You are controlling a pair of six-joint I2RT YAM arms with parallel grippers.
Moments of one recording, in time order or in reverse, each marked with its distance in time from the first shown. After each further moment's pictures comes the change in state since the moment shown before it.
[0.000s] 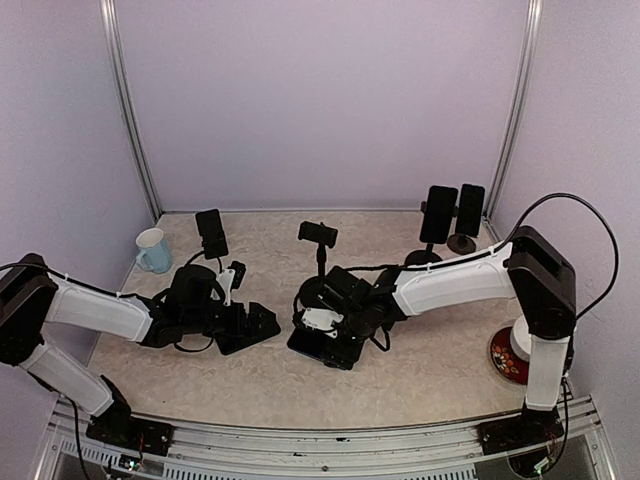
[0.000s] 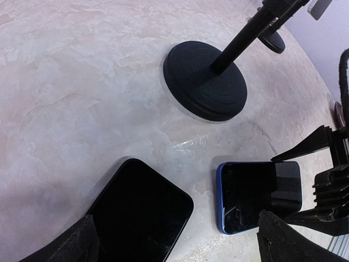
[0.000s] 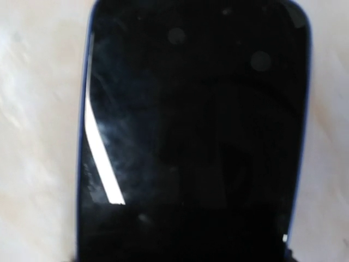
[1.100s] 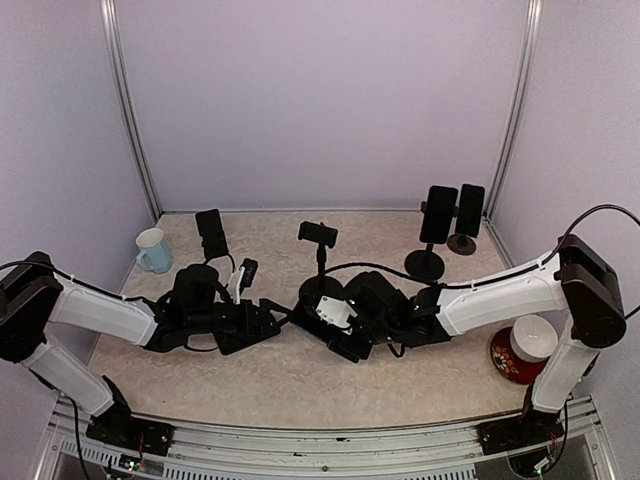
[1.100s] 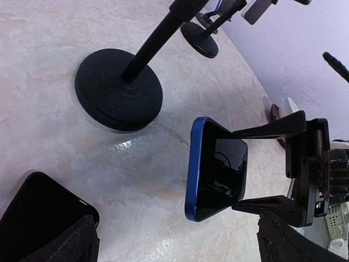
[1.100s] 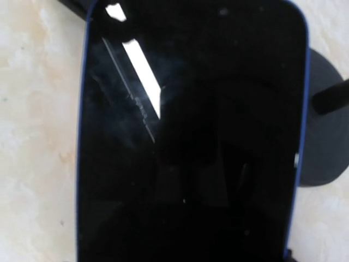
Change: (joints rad) left arm -0.058 0.024 0.001 0.174 0.171 -0.158; right arm 0.048 -0.264 -0.336 0.422 0.203 -0.027
